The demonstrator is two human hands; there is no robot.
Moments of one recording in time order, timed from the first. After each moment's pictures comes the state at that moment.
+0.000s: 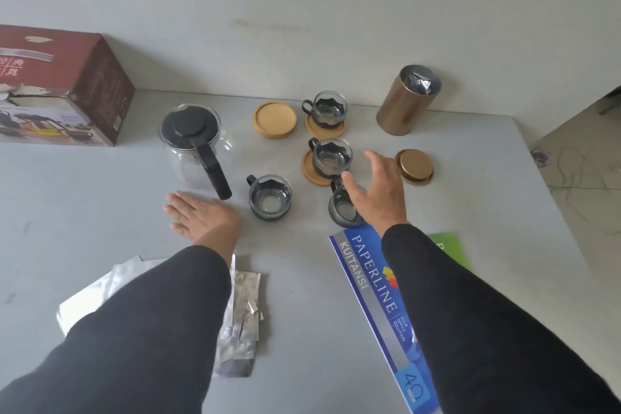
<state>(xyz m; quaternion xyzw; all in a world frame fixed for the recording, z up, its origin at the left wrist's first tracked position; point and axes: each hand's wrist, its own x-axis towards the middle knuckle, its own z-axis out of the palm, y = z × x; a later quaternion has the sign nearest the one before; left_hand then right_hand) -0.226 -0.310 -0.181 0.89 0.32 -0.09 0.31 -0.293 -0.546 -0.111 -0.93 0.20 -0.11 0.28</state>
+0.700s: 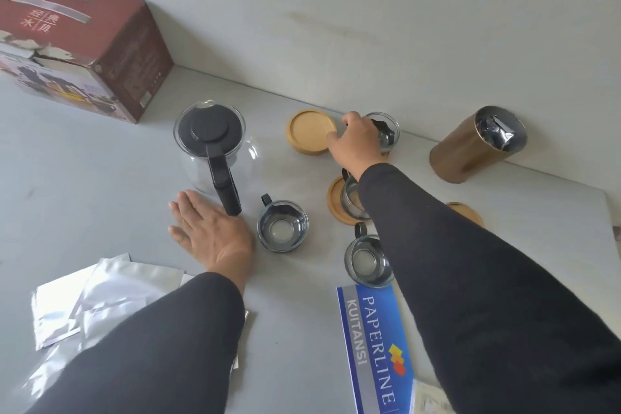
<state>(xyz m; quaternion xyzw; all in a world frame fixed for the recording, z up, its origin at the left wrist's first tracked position) -0.217 -0.329 -0.202 0.89 0.40 -0.01 0.23 -0.112 -0.512 -0.100 -0.95 0.11 0.06 0.28</state>
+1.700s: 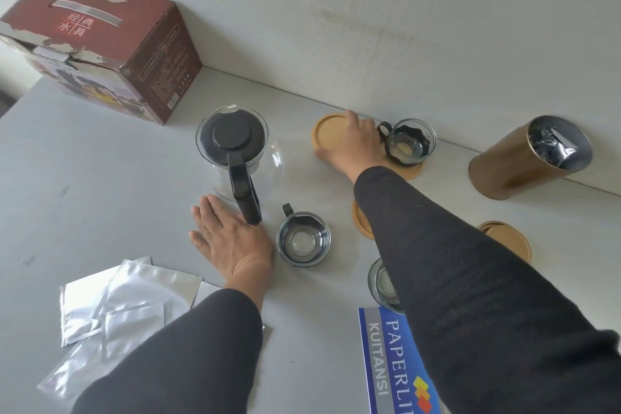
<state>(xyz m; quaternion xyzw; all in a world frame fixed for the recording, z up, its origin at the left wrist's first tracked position) -0.219 -0.338 -0.196 0.89 0.41 -0.01 0.22 -0.082 -0.488 -0.139 -0.97 0.08 0.11 0.20</state>
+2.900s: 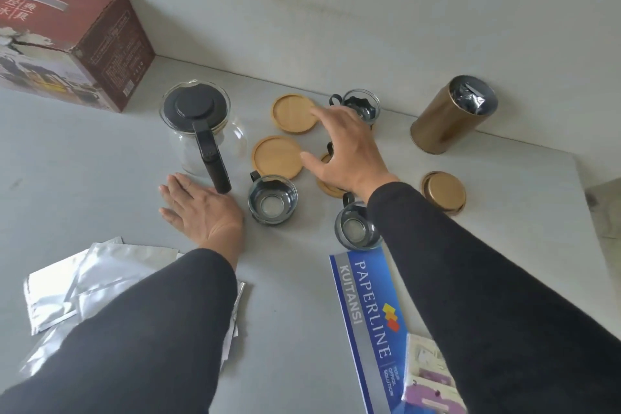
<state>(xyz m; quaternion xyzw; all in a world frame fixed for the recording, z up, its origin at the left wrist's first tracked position) -0.224 -0.332 -0.199 0.89 0.38 0.00 0.25 -0.189 -0.530 -0.099 -0.96 -0.15 -0.11 0.22</state>
